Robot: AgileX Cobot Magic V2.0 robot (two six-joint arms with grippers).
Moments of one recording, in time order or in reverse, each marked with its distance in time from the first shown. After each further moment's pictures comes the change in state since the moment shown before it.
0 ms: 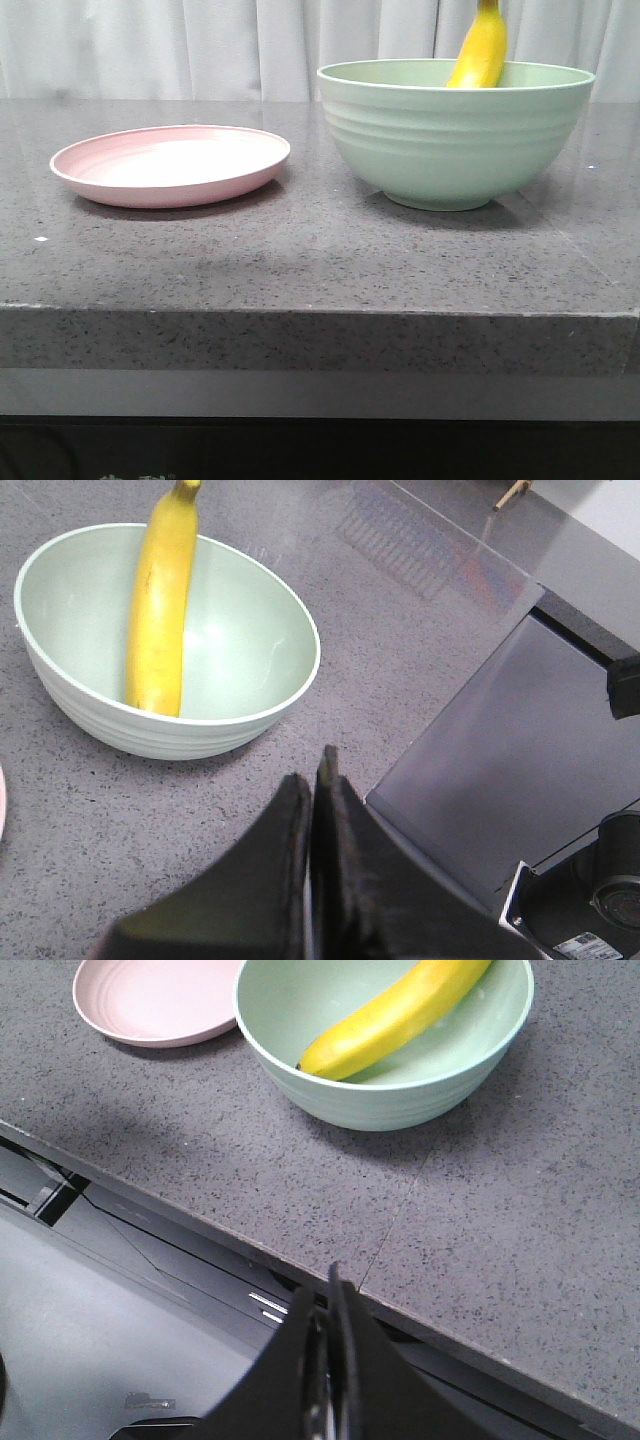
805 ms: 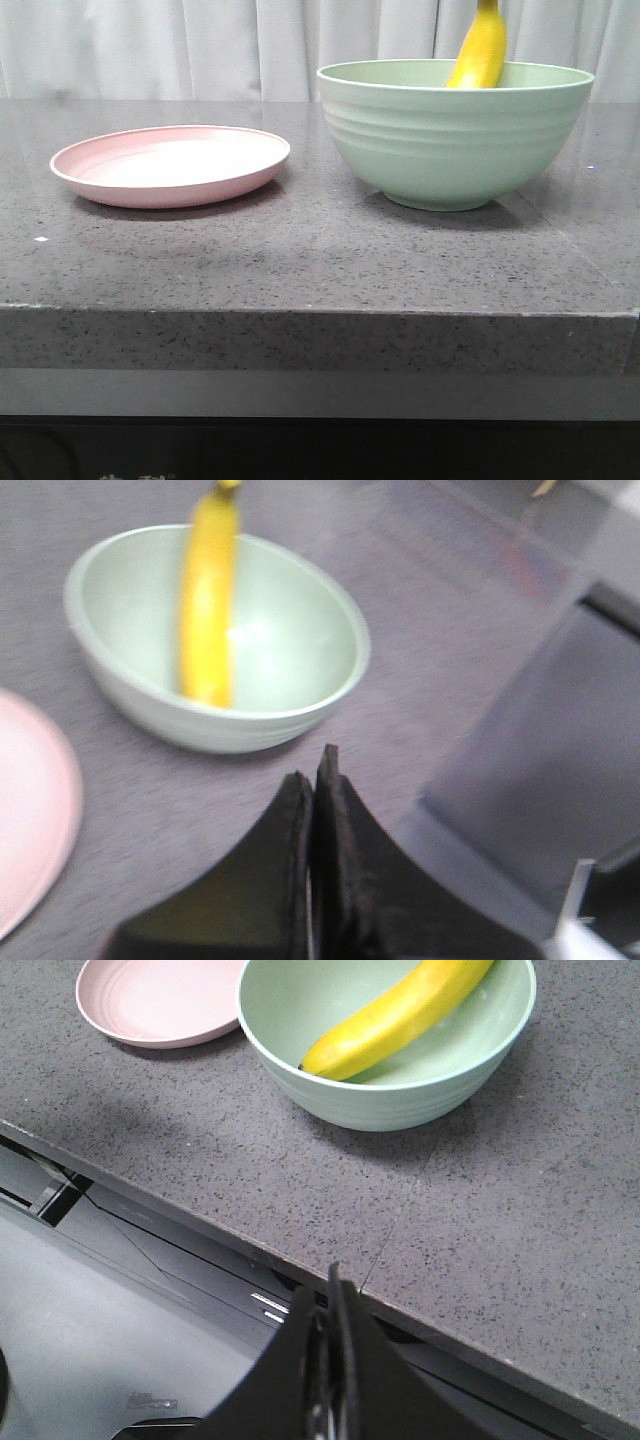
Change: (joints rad) left arm 0.000 -0.019 0.006 0.196 -0.079 -0.106; right arm 0.000 0.000 0.000 0.003 0.000 0.000
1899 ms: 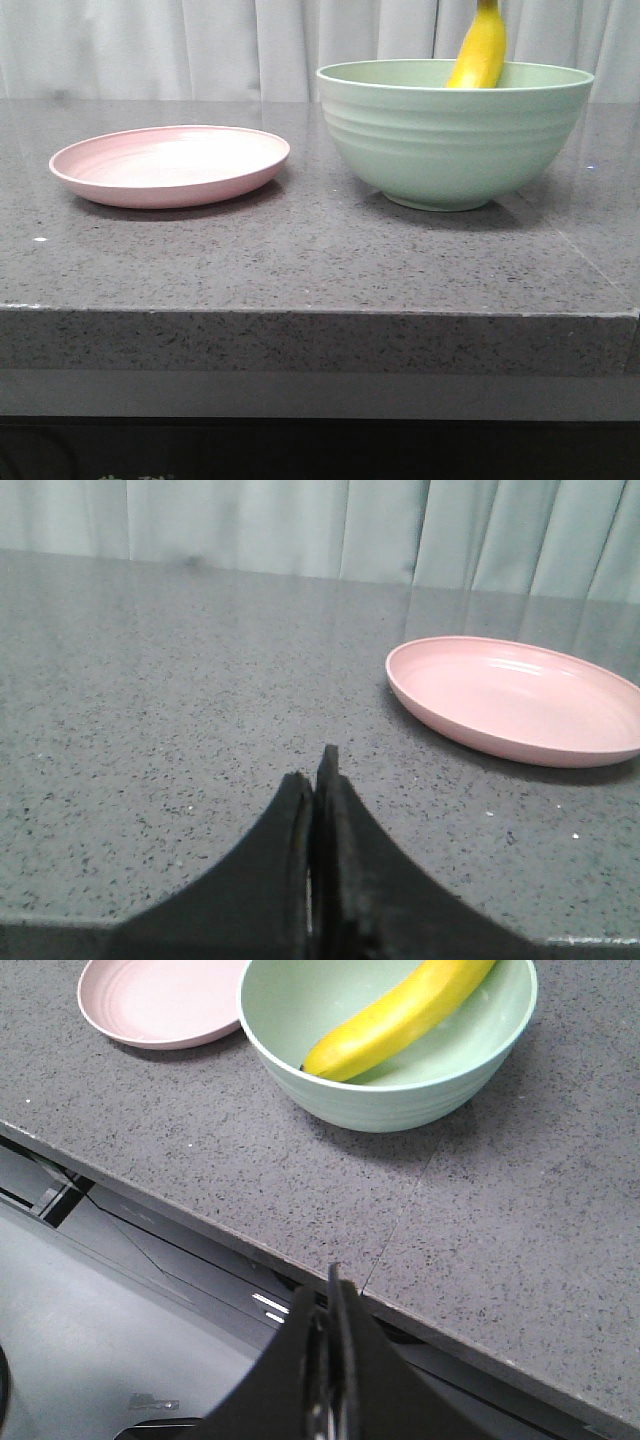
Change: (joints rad) left arm 0.349 -1.072 0.986 0.866 -0.554 -0.790; right arm 0.000 0.000 0.000 0.003 0.000 0.000
